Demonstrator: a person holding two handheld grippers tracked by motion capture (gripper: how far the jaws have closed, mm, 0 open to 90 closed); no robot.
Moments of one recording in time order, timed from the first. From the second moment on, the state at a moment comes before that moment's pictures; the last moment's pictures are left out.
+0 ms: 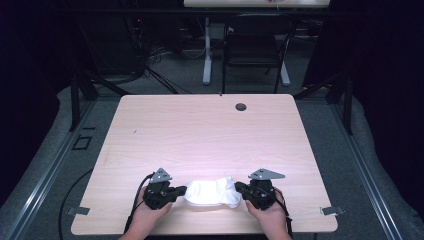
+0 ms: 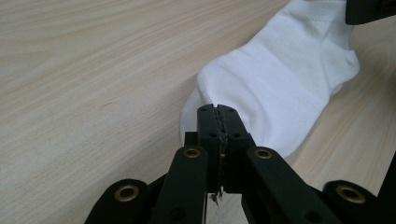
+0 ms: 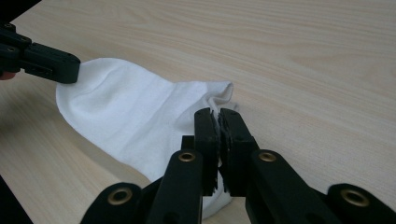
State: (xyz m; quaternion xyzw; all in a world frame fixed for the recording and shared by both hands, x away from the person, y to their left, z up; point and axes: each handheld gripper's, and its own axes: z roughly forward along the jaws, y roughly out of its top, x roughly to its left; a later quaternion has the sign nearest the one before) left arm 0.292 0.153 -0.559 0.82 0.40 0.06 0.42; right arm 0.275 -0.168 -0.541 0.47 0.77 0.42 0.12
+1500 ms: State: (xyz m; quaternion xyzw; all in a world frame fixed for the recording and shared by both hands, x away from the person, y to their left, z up) left arm 0.288 0.140 -0.566 0.84 0.36 0.07 0.41; right arm 0.278 -0.152 -0.558 0.44 0.79 0.41 0.11
